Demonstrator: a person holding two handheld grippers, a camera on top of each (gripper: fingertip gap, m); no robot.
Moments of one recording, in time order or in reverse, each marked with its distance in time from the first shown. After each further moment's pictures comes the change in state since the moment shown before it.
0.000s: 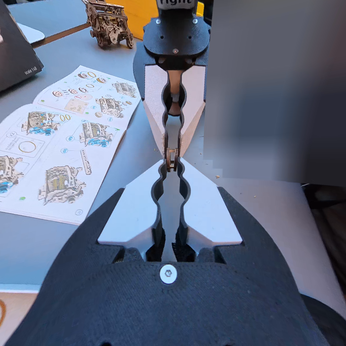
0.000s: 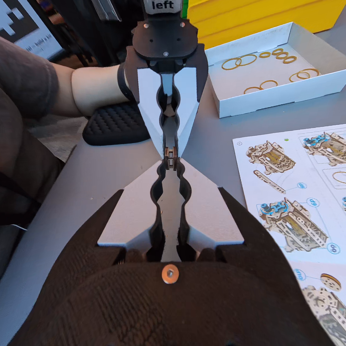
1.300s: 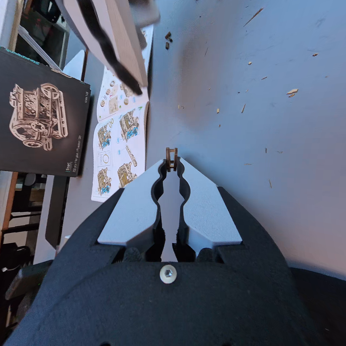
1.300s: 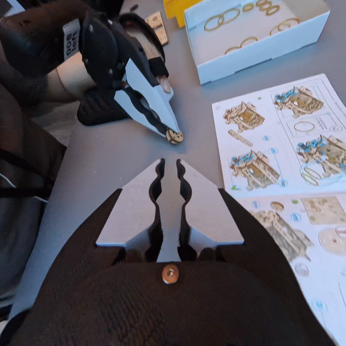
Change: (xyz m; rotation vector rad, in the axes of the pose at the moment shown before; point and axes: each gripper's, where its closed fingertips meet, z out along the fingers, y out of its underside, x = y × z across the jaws) left arm -0.029 0.038 0.010 -0.409 -0.452 0.756; right arm 0.021 0.017 -0.048 -0.157 0.026 0.103
